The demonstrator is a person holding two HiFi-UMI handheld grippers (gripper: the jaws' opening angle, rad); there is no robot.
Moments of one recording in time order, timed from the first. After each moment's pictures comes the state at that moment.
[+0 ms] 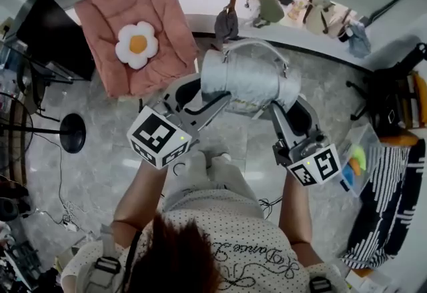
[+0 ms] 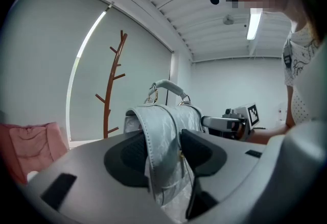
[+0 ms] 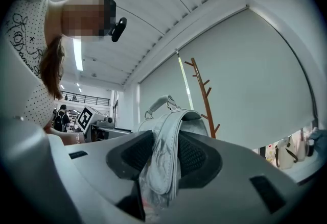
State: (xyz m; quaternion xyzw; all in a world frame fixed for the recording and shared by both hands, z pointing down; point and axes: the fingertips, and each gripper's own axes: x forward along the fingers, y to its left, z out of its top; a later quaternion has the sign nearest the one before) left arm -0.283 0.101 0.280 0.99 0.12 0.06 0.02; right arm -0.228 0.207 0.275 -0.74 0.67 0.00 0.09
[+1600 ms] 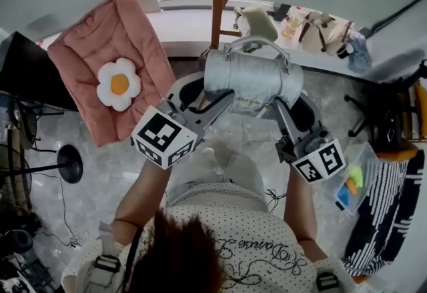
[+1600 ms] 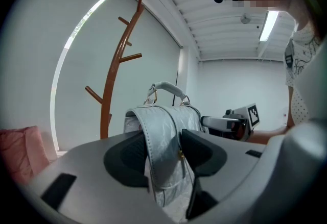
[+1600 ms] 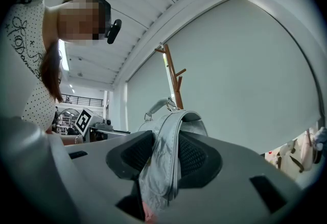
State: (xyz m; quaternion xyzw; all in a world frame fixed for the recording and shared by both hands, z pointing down) left arm -0.039 -0.024 0.285 0.99 0.13 0.07 0.04; right arm 0.015 0.082 0.276 -0.75 0.65 -0.01 0.10
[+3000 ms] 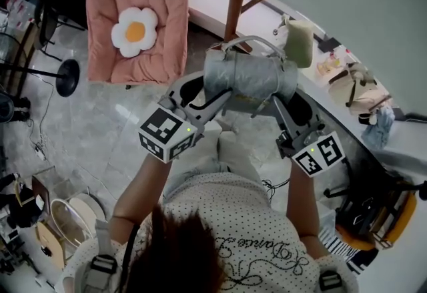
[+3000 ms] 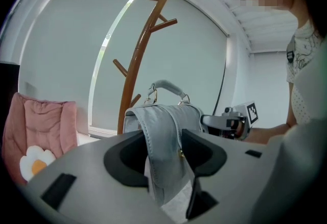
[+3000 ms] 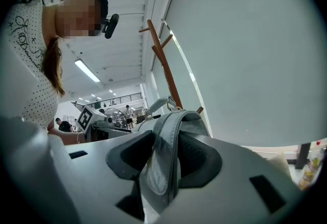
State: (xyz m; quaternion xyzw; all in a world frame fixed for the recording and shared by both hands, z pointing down) left arm 0.083 -0.054 0.351 0.98 -0.13 0.12 0.12; right arm 0.184 0.008 0.343 -0.55 0.83 -0.13 0.07
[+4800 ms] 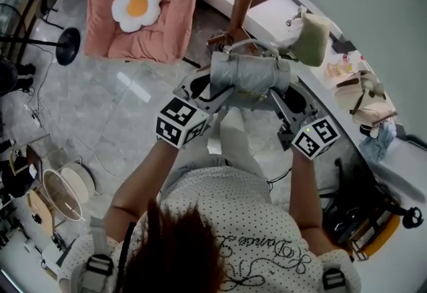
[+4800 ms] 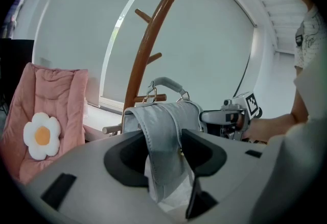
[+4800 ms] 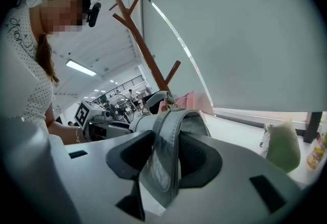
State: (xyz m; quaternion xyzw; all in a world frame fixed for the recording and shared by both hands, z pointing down) left arm 0.117 -0.076 0.471 0.94 -0.19 0.21 0.21; right arm 0.228 -0.036 0.467 -0.48 0.84 -0.27 0.00
